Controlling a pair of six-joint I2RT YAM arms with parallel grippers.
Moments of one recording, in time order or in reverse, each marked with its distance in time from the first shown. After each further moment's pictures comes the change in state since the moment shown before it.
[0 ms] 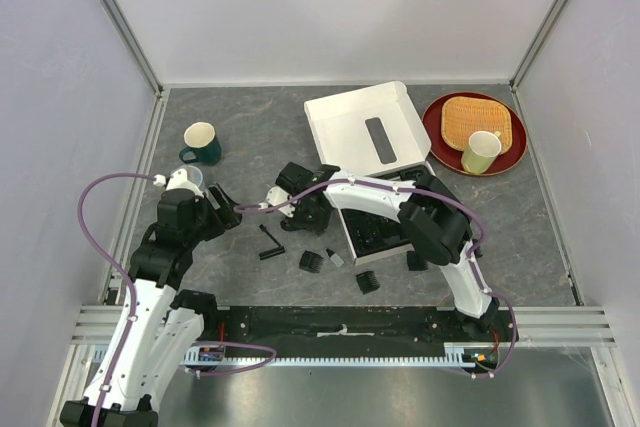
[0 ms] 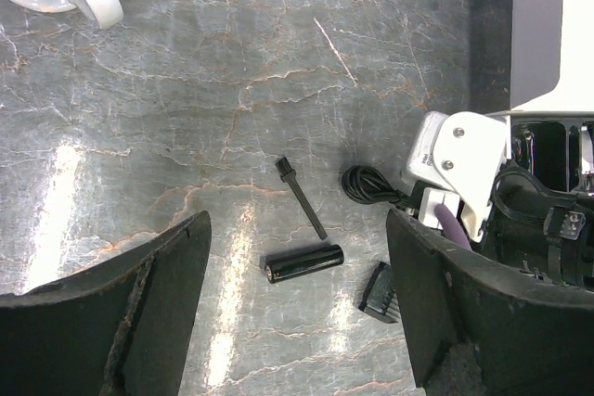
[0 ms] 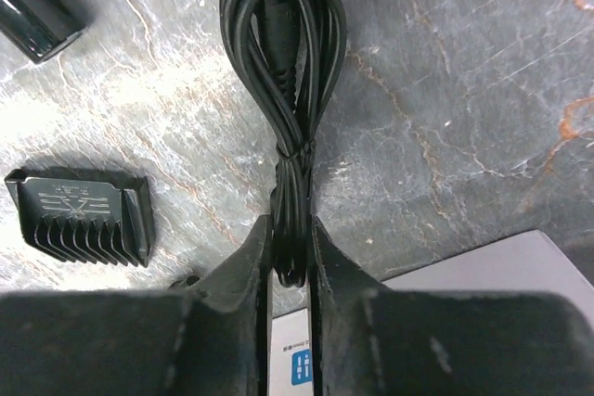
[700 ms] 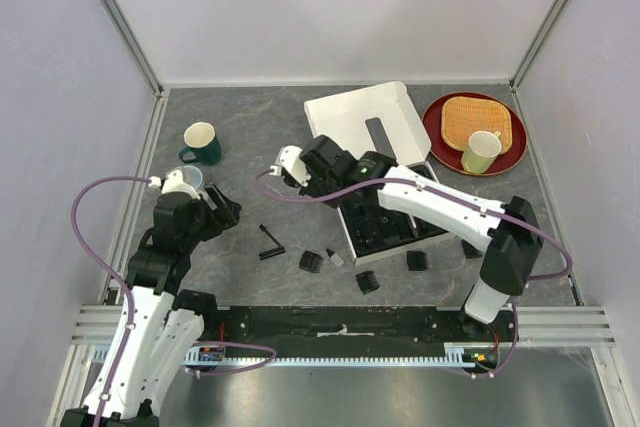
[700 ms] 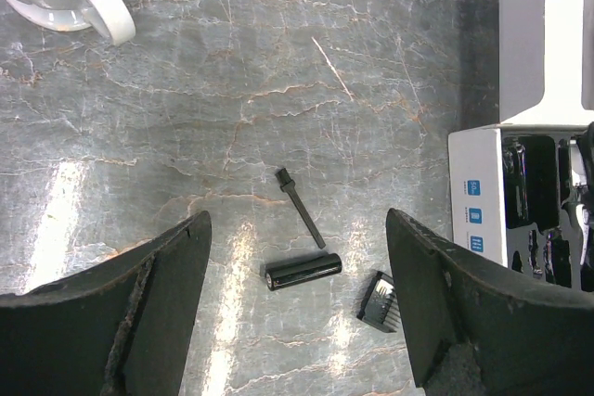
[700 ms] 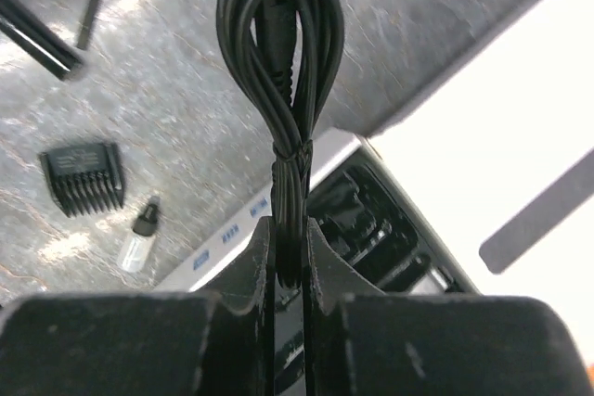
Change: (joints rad) left arm 0.000 -0.043 0.001 0.000 -0.025 -0.002; right arm -0.002 -0.399 -0.068 0.064 0.192 0.061
